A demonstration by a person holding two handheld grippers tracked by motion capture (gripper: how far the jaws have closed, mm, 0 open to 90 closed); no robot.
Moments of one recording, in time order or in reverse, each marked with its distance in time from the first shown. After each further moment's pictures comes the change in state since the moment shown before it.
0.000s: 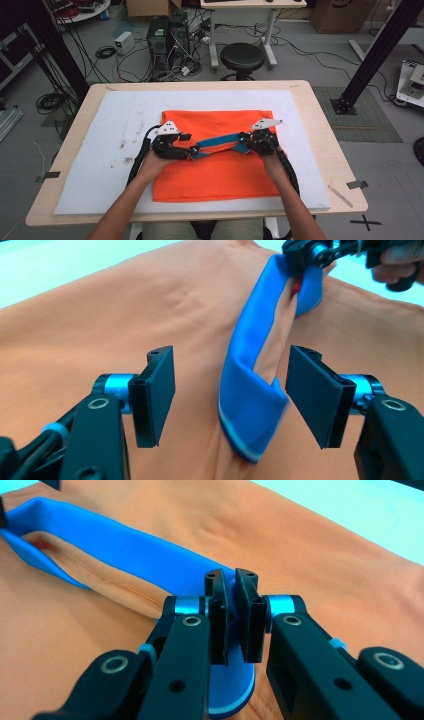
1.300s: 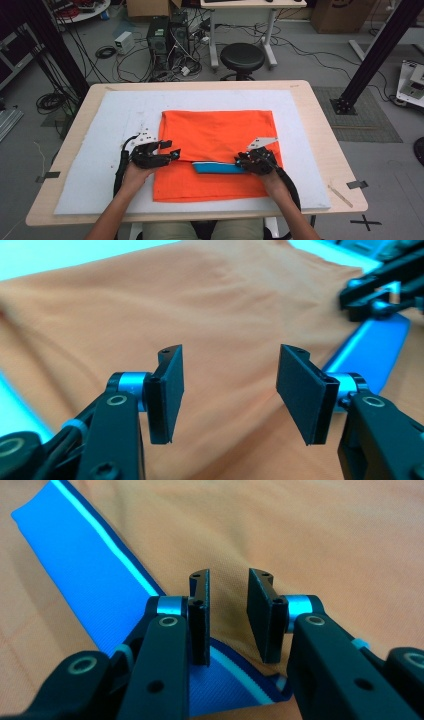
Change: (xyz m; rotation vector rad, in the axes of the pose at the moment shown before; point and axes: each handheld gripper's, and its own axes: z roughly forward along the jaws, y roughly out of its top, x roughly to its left) left arm 0.006 -0.039 -0.056 -0.046 0.170 -0.088; right arm 0.031 -0.037 -0.005 0.114 0.095 -0.003
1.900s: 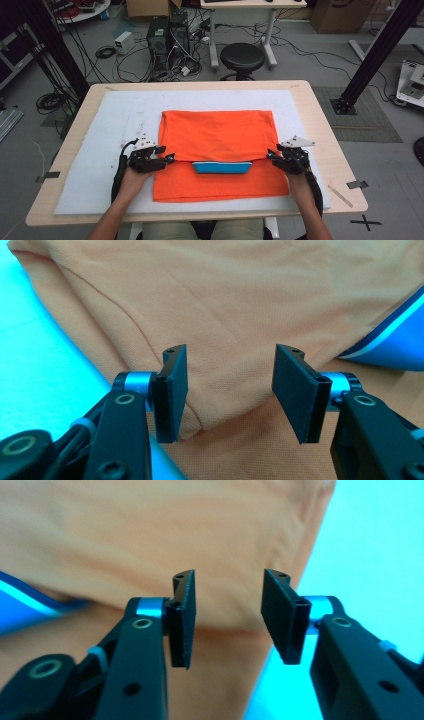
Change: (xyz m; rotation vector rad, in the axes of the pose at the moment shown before) left arm 0.000 -0.014 0.000 0.102 0.107 0.016; right arm -0.049 -0.038 -0.053 -0.047 -0.340 0.139
